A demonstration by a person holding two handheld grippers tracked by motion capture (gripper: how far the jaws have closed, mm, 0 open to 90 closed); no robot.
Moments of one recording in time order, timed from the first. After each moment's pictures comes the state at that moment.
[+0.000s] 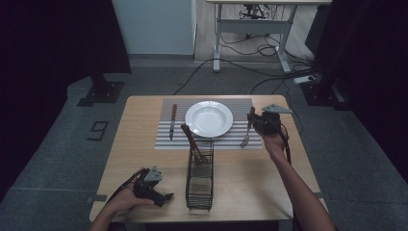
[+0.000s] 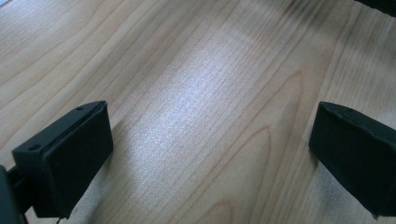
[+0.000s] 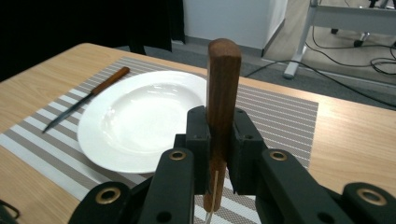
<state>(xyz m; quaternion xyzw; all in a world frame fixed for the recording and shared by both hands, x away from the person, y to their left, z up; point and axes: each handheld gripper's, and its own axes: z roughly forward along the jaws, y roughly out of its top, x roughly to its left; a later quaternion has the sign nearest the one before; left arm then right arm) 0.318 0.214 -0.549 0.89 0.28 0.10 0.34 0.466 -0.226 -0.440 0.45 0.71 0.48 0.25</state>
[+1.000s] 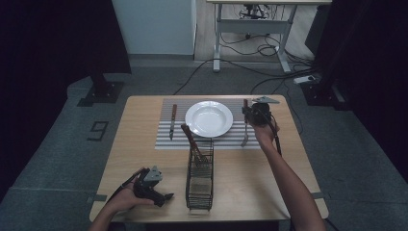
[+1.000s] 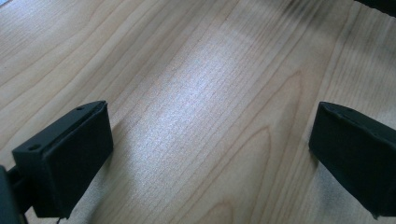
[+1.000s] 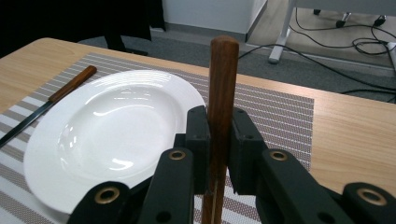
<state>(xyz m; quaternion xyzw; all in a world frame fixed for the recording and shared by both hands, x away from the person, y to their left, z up) 0.318 0.214 -0.548 0.90 0.27 0.10 0.34 0.517 -0.204 -0.451 0.49 0.70 0.45 0.26</state>
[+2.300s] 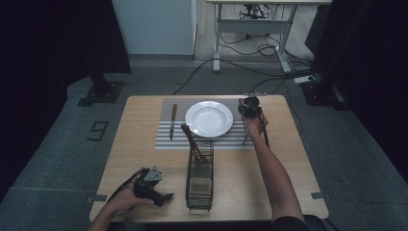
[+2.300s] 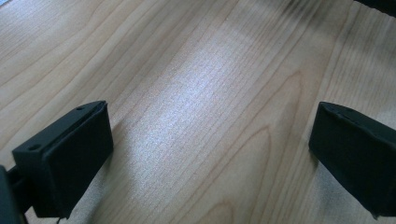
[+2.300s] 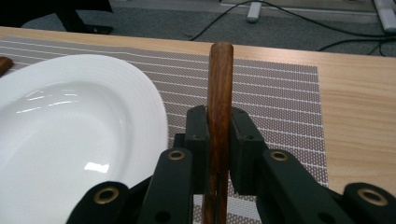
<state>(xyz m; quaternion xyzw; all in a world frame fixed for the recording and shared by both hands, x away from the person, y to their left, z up) 0.319 0.214 -0.548 0.90 0.27 0.10 0.34 0.591 -0.190 -0.496 0.57 0.69 0.38 0.24</state>
